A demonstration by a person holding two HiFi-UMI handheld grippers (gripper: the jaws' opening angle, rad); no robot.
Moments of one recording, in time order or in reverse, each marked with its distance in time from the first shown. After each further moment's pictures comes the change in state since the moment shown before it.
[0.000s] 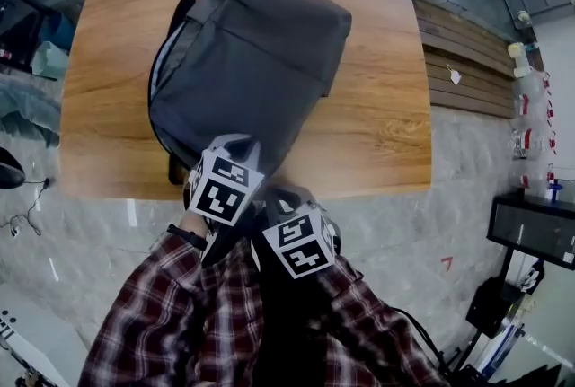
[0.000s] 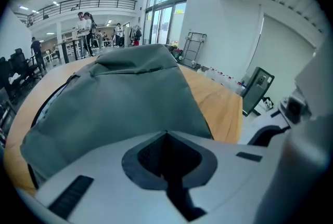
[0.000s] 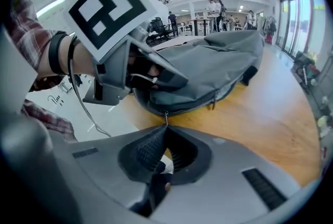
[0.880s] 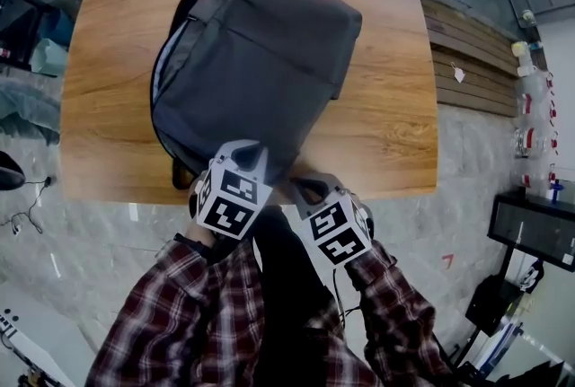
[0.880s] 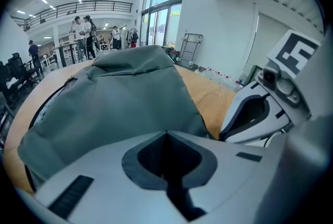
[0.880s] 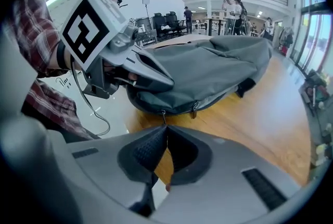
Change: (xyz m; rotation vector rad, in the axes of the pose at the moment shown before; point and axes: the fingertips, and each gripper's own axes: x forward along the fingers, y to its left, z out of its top) left arm 0.004 -0.009 -0.003 0.043 -0.023 -0.006; right arm -0.010 -0.043 -0.001 -0.171 0.054 0.042
